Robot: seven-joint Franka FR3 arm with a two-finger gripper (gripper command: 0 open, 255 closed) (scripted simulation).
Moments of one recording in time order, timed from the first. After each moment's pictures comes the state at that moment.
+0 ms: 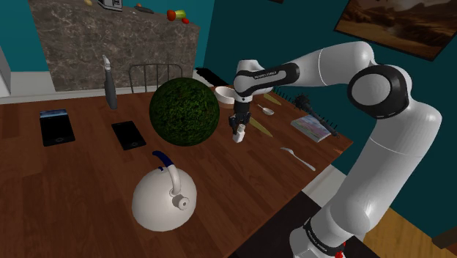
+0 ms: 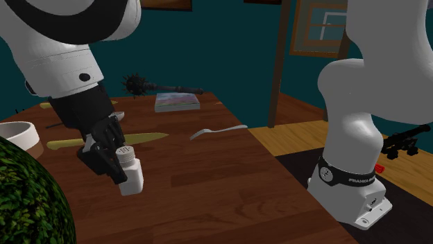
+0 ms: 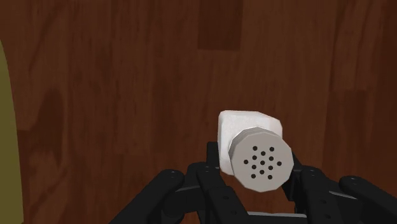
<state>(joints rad) -0.10 0.21 0.01 -1.98 -0.03 1.97 -0.06</state>
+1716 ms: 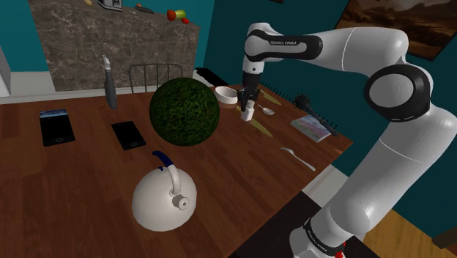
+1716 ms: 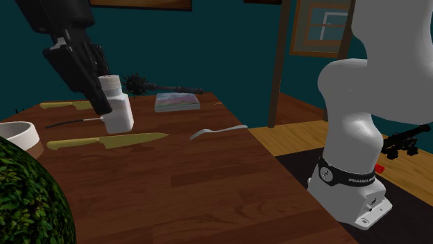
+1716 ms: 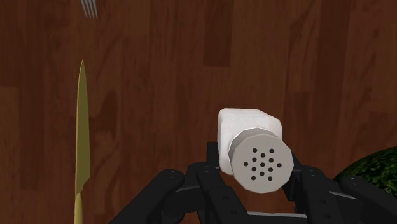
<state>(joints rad) -0.10 0.10 0.01 -1.76 -0.03 1.64 -0.07</state>
